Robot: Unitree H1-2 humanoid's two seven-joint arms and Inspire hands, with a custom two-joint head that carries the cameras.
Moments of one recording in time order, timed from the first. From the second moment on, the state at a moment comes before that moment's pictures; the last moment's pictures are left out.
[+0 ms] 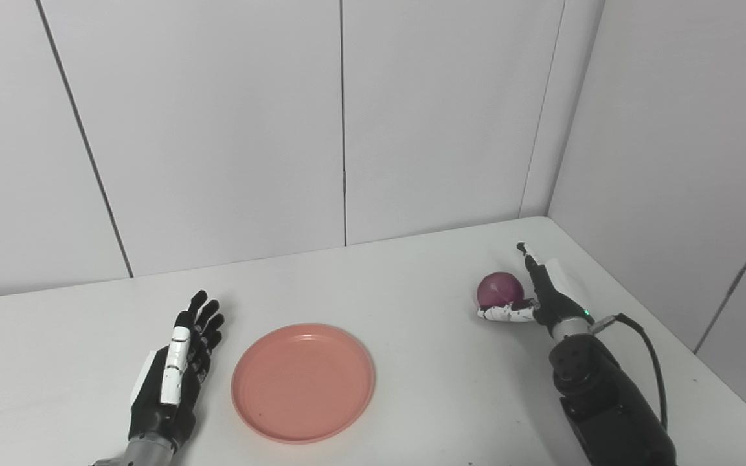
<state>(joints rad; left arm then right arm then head) -0.30 -0.01 -0.04 0.22 -0.17 0.03 -0.21 -0.32 -0.41 -0.06 0.13 -0.49 0.47 -0.01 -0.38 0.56</state>
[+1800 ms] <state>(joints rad) -0.29 -0.02 -0.04 0.19 -0.17 0.05 -0.21 -0.36 -0.39 0.01 0.18 -0.51 0.31 -0.19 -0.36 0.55</state>
